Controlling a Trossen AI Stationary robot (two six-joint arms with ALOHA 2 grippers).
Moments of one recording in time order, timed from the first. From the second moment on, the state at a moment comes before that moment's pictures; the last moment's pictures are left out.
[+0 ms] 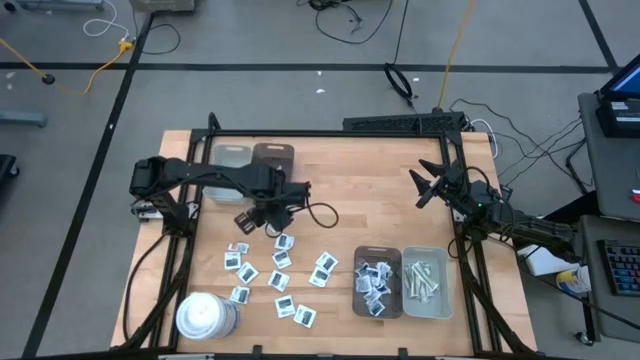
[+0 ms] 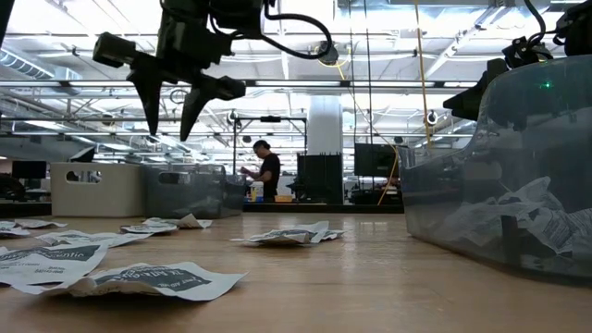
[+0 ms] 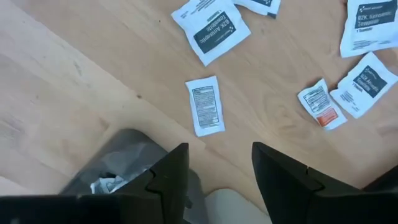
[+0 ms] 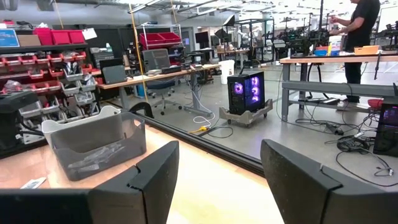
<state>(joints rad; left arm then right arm) 0.05 1.71 1.39 -1.33 0.02 0.88 -0.31 0.04 0.01 0.08 0.41 0.09</state>
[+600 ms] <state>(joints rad) 0.04 1.71 1.22 -1.09 0.02 0.81 -0.31 0.04 0.01 0.08 0.41 0.09</state>
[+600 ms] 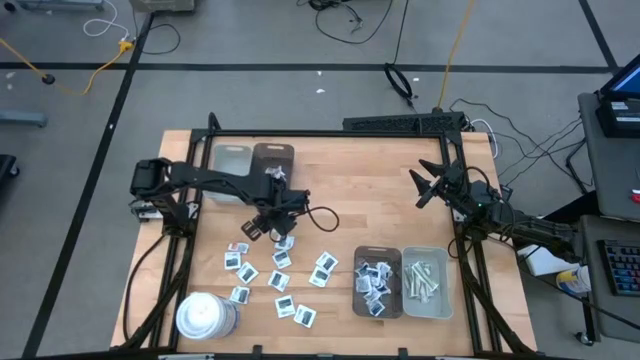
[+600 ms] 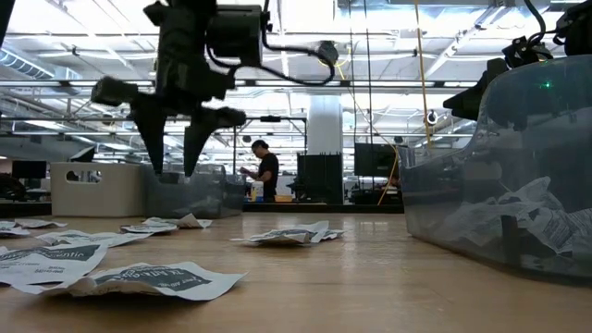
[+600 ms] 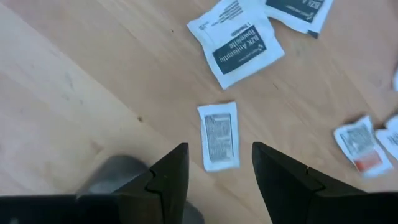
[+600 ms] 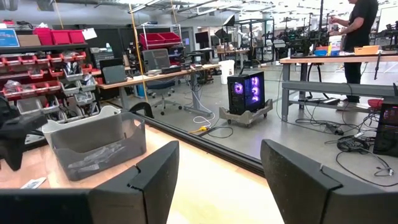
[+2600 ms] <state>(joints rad) 0.02 1.64 1.06 -0.94 0.07 0.50 -0.31 0.04 0.01 0.08 0.41 0.09</state>
